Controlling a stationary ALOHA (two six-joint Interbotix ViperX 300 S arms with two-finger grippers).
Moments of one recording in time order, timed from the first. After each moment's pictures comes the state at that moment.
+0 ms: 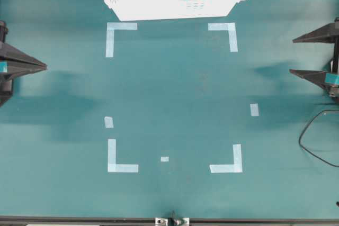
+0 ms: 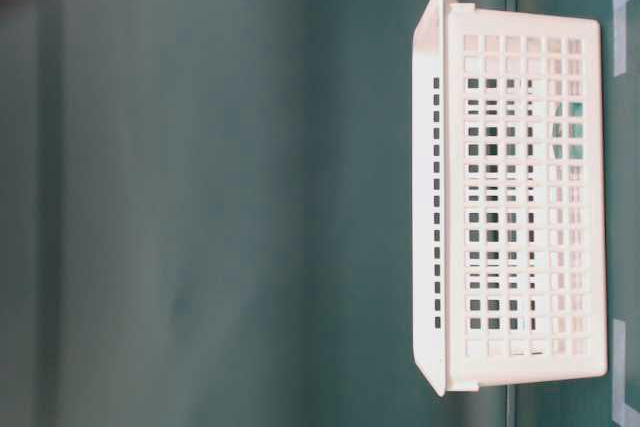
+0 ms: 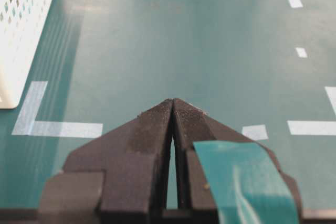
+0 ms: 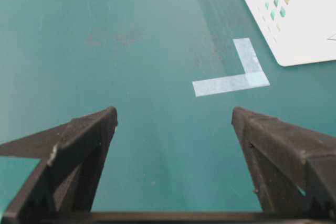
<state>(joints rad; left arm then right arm) 0.00 -1.41 1.50 -0.03 0.12 -0.02 -0.15 -1.21 1.57 -0.25 -0.05 0.37</state>
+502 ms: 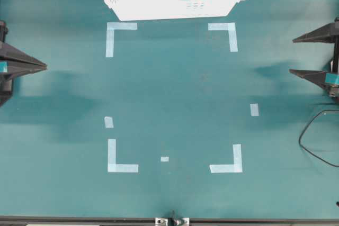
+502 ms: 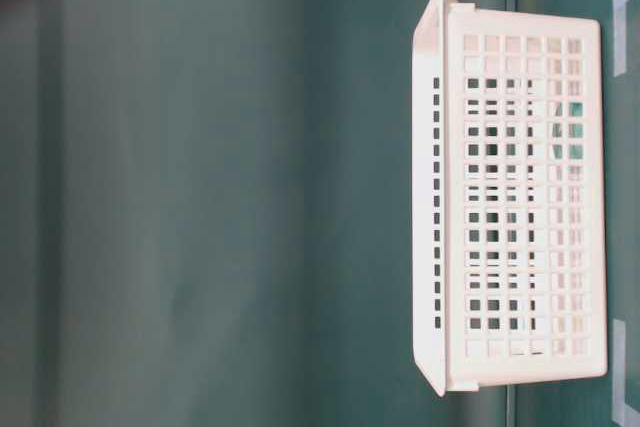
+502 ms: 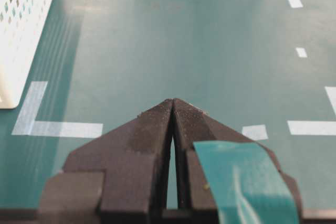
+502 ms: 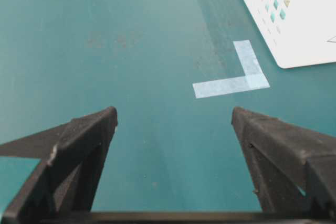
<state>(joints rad) 0.00 -1.41 1.50 -0.02 0.12 -0.02 -0.15 -1.21 1.57 -0.25 -0.05 0.37</state>
